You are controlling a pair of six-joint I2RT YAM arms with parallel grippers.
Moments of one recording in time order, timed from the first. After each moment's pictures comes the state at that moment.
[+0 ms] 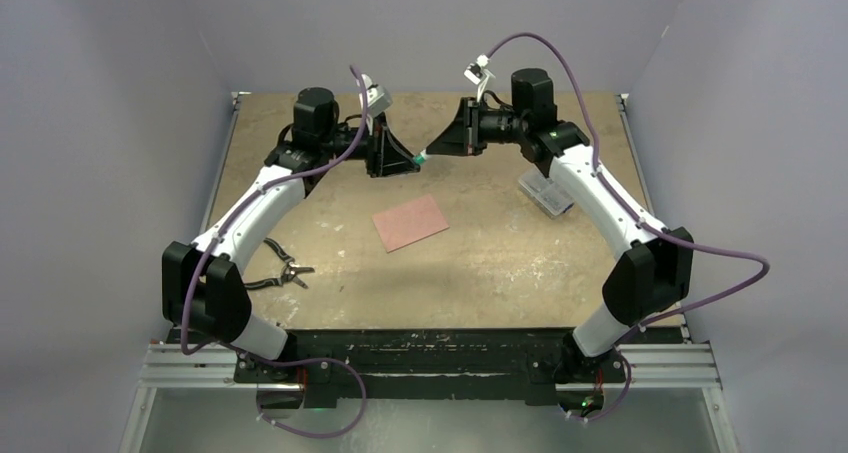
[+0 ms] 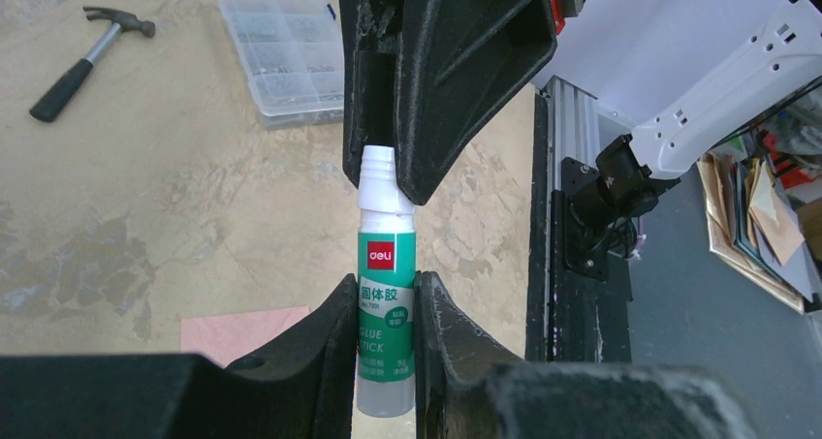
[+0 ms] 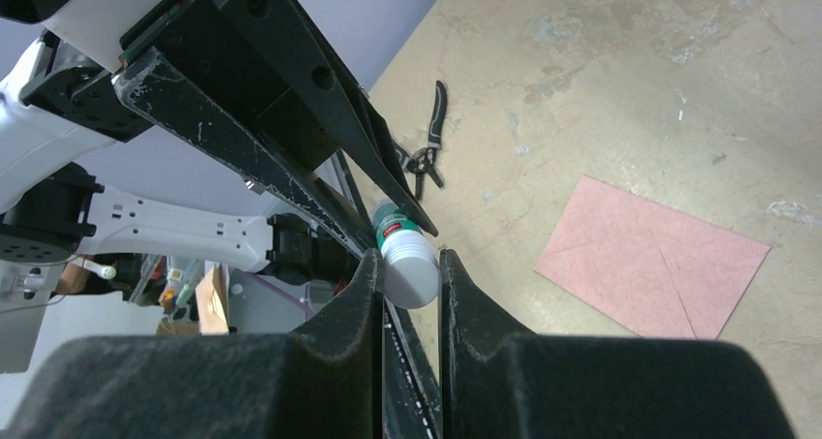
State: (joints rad) left arm -0.34 1.50 1.30 -0.09 1.06 -0.09; right arm 0.41 1.61 1.54 -0.33 -0.86 0.46
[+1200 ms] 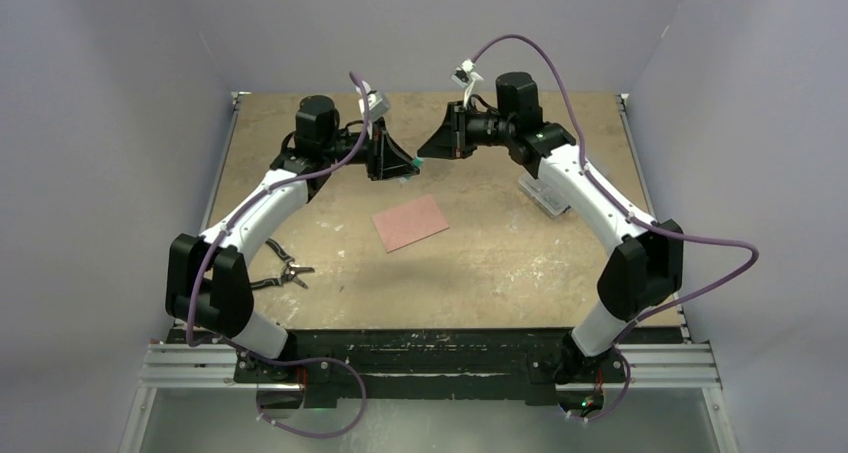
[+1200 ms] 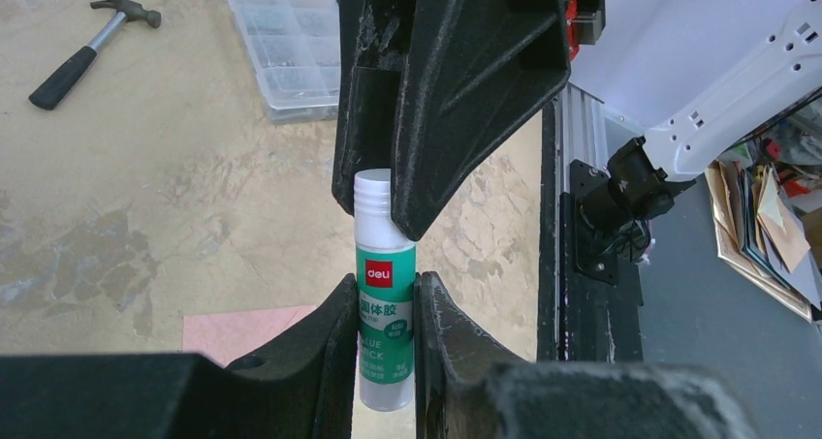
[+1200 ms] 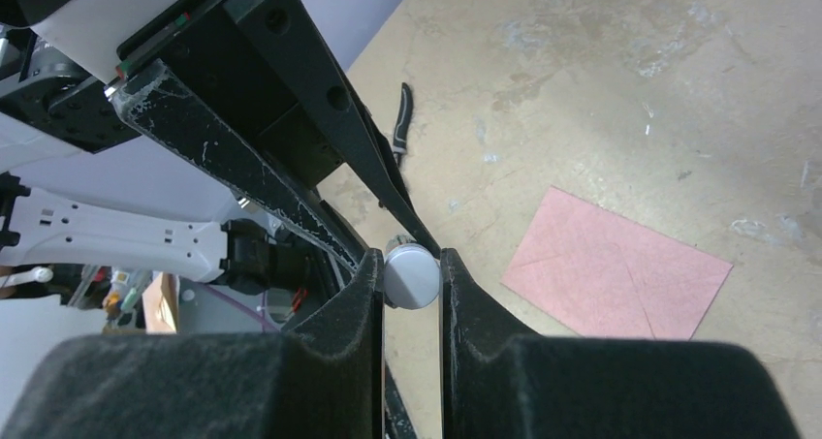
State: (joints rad) left arm -0.33 1.53 1.21 0.06 1.06 -0.15; right arm 0.46 1.66 1.53 -0.29 -0.79 0.40
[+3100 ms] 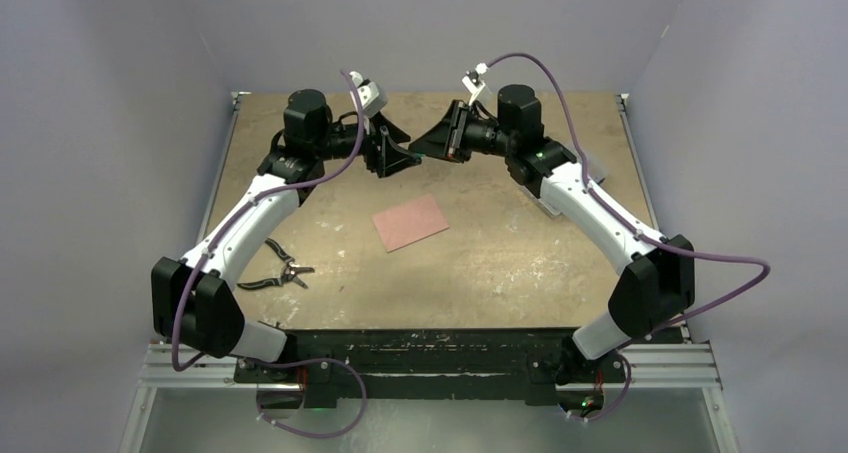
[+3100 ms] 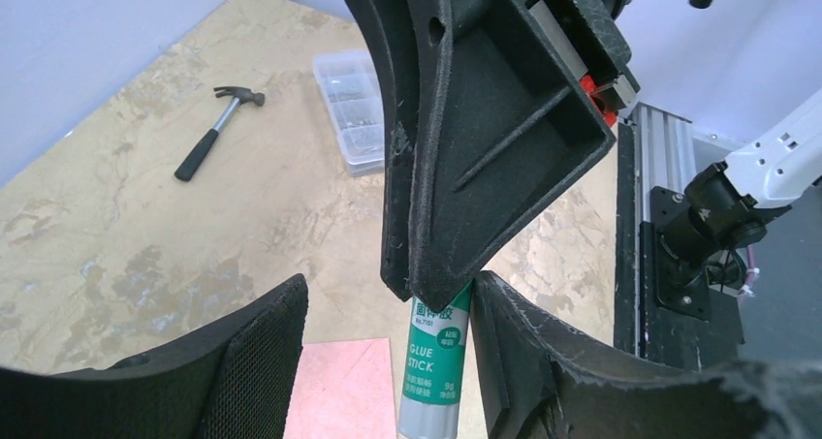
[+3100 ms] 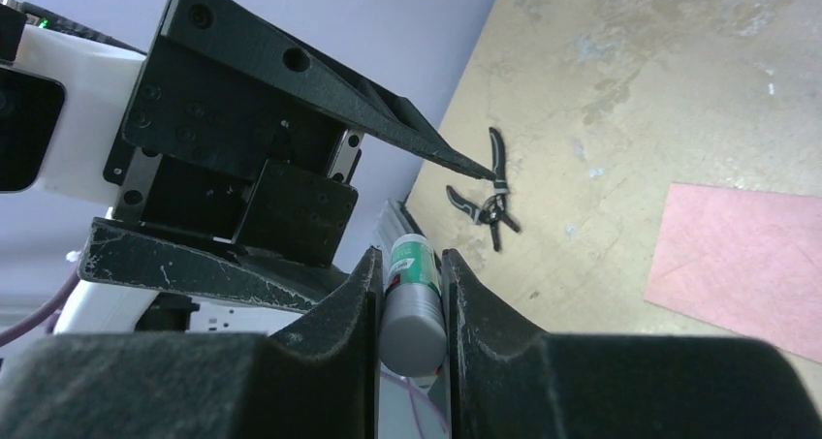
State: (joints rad) left arm -0.34 1.43 1.25 0.02 0.89 -0.01; right arm 0.51 1.55 1.40 -0.09 -0.62 0.88
